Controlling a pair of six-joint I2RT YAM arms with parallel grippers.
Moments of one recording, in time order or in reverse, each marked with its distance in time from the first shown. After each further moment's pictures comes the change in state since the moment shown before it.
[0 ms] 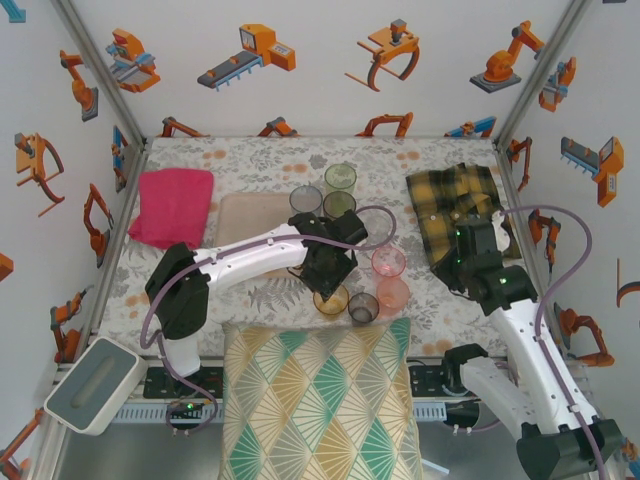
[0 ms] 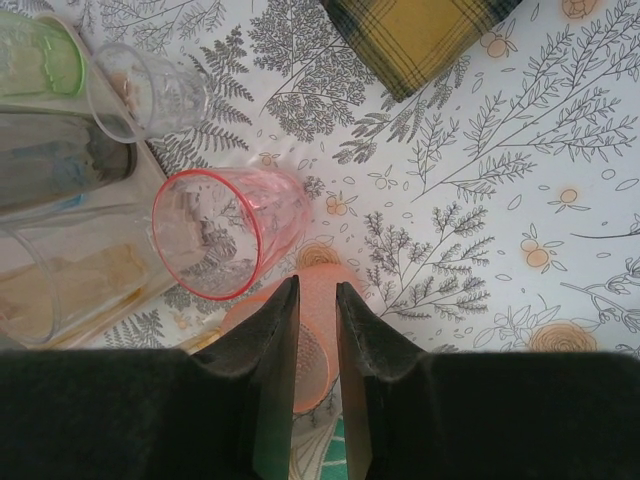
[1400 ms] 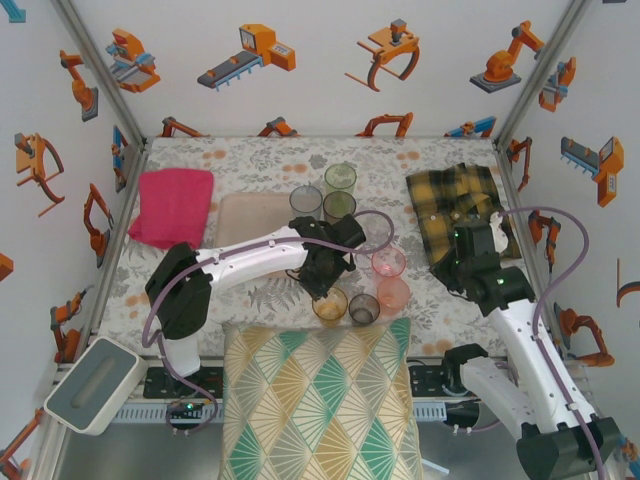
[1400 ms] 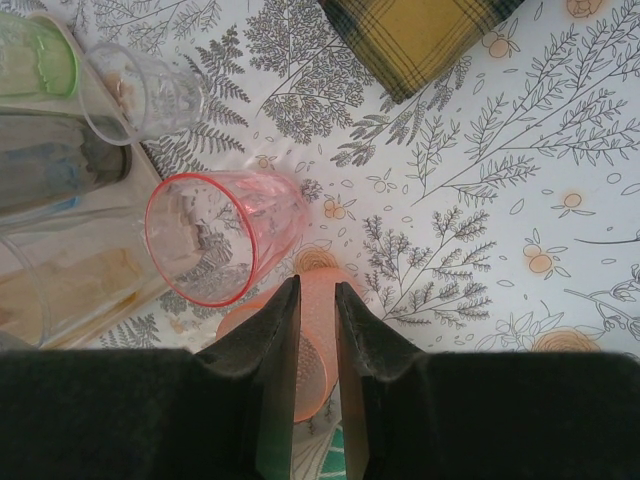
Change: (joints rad) left arm 0.000 0.000 -0.038 0.008 -0.033 0.000; right arm 0.000 -0.001 -0.029 0.028 0.000 0.000
